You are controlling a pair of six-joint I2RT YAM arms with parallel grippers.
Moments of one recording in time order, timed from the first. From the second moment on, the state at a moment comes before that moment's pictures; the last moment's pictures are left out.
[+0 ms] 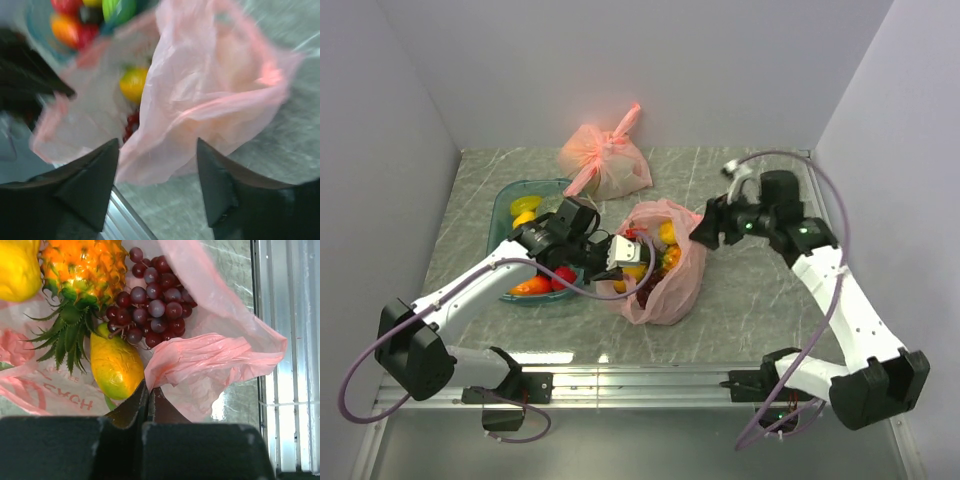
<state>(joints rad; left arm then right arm) -0.65 1.32 1.10 -0.70 0.65 0.77 0.30 1.15 1.11 -0.63 -0.57 0.03</state>
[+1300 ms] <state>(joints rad) -0.63 1.30 1.12 -0.62 0.58 0.69 0.07 1.71 1.24 -0.49 -0.88 0.59</state>
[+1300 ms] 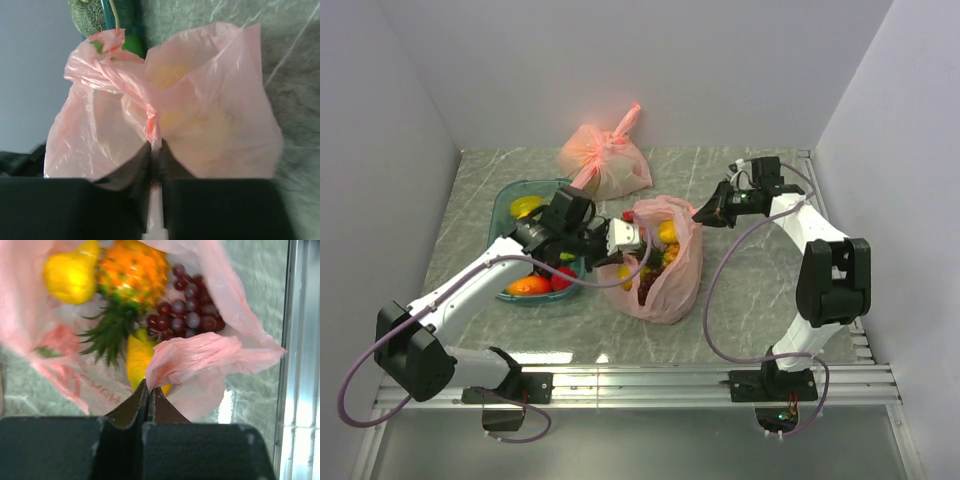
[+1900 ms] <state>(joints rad) -0.31 1.32 1.50 -0.44 0.79 0.25 -0.23 1.27 1.49 -0.63 -0.70 0.28</state>
